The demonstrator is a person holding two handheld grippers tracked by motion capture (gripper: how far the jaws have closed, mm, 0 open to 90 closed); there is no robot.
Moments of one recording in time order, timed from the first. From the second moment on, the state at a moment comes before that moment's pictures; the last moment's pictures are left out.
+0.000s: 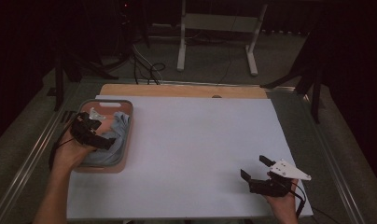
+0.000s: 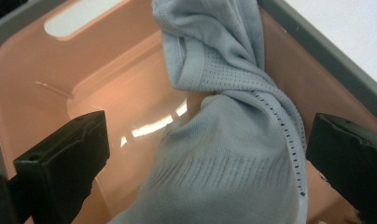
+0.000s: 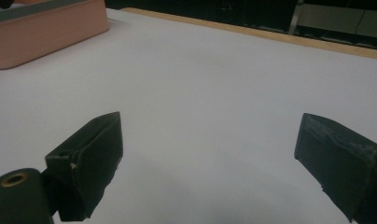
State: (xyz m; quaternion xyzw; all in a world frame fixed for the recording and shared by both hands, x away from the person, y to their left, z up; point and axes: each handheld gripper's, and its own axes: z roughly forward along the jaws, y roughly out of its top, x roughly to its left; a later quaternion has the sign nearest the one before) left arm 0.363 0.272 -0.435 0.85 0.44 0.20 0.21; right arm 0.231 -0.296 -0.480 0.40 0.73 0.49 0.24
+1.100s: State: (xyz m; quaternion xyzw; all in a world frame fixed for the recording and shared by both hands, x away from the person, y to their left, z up) left arm 0.373 0.271 -0.454 0.86 0.45 0.16 0.19; right arm 0.231 -0.295 -0.480 0.39 0.74 0.49 0.25
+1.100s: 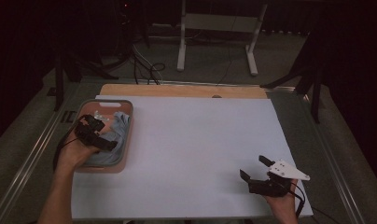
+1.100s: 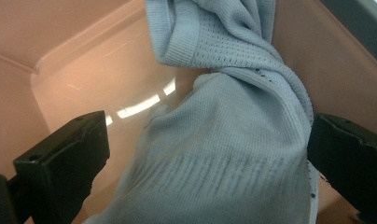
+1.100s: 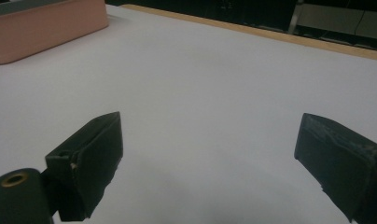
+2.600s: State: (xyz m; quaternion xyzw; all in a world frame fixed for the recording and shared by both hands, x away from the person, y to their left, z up) left arm 0.394 0.266 -0.471 0.86 0.48 0.10 0.15; right arm 0.231 -0.296 -0.480 0.40 0.74 0.49 0.25
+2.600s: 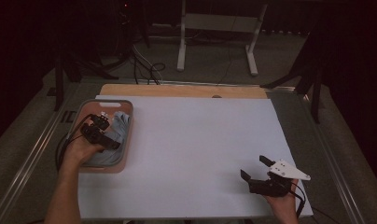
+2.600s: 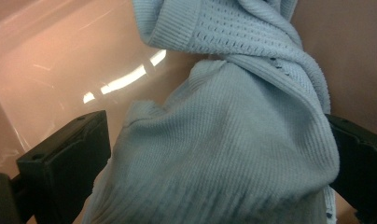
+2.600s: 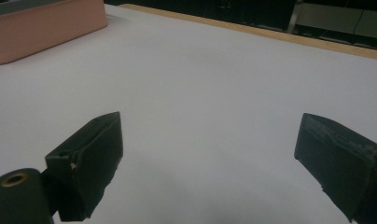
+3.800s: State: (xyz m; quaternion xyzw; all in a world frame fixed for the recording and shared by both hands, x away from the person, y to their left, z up) left arm 0.398 0.271 -0.474 0.85 0.51 0.08 0.14; right arm 0.232 -0.296 -0.481 0.40 0.74 0.48 0.25
